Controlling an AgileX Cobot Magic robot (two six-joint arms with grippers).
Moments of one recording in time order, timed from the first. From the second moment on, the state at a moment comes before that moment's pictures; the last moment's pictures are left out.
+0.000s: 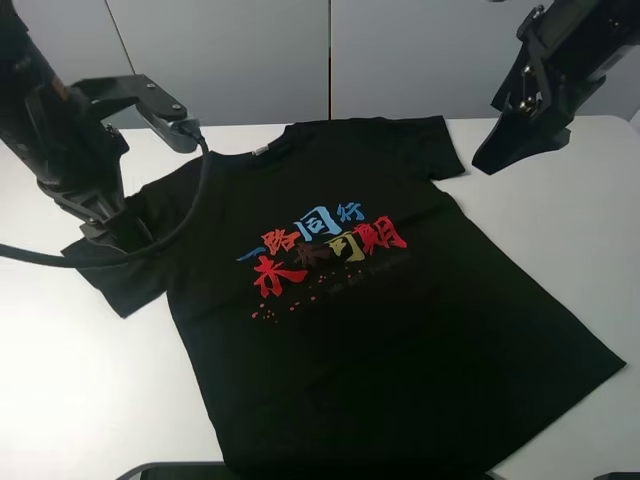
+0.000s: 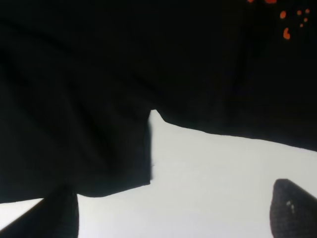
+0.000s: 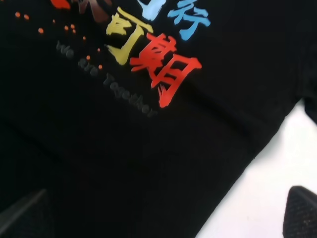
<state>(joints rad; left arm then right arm) -0.59 1.59 -1.02 -0.04 0.97 0.42 0.21 1.55 -1.22 0.30 1.12 -1.01</state>
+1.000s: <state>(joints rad) -0.77 2.01 -1.03 0.00 0.81 0.29 0.21 1.56 -1.22 0.30 1.10 -1.01</state>
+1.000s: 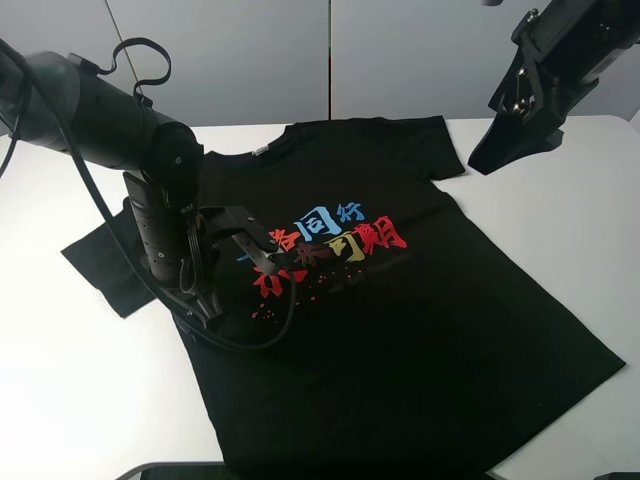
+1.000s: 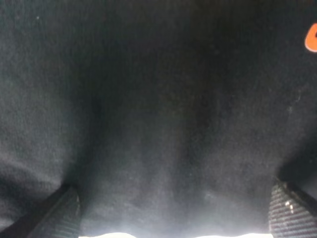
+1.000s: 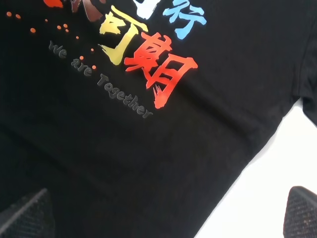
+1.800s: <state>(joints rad) -0.77 2.01 -1.03 0.03 0.79 0.29 0.29 1.66 -1.22 0.15 1.06 -1.01</state>
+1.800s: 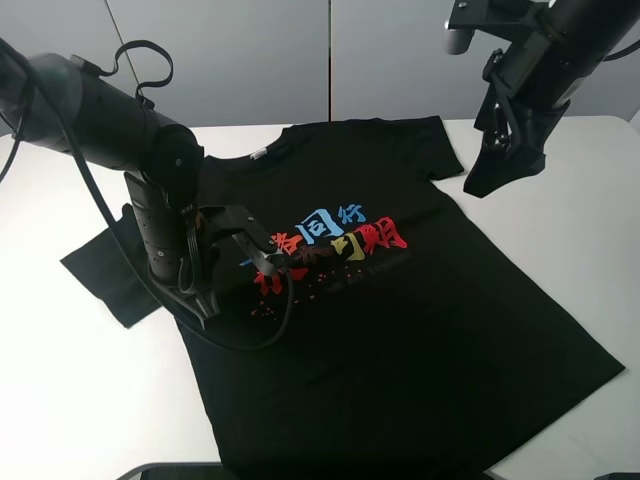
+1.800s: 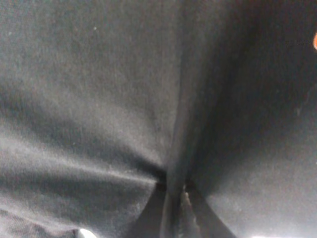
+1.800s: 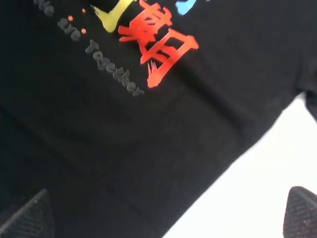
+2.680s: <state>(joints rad) -0.77 2.01 -1.03 0.03 0.79 0.32 0.41 2.03 -1.34 -0.06 0.80 -1.02</state>
